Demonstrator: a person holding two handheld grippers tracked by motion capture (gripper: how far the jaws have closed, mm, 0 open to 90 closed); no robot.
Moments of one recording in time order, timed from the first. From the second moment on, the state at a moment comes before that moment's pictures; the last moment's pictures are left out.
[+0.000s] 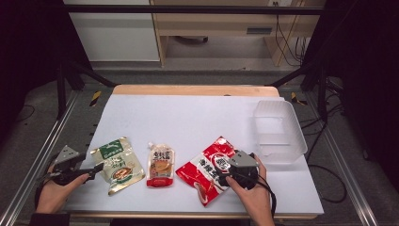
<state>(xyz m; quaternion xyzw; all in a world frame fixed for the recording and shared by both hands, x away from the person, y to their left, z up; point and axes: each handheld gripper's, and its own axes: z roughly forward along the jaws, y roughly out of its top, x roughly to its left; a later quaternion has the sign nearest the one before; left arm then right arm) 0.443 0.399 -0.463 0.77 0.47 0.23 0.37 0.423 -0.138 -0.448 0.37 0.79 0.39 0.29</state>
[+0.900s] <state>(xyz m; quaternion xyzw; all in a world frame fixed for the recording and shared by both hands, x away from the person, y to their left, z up) 0.444 0.399 -0.460 0.78 0.46 0.15 0.41 0.425 -0.134 -0.451 0.36 0.81 0.37 0.28</state>
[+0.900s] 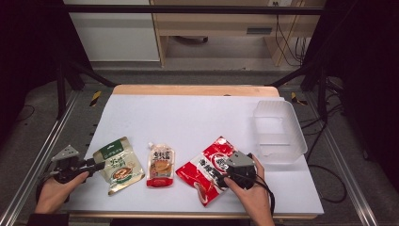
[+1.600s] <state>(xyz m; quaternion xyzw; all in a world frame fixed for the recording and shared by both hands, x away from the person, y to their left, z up) 0.453 0.397 -0.462 0.79 0.46 0.18 0.37 0.428 -0.132 -0.453 0.35 0.81 0.37 0.28</state>
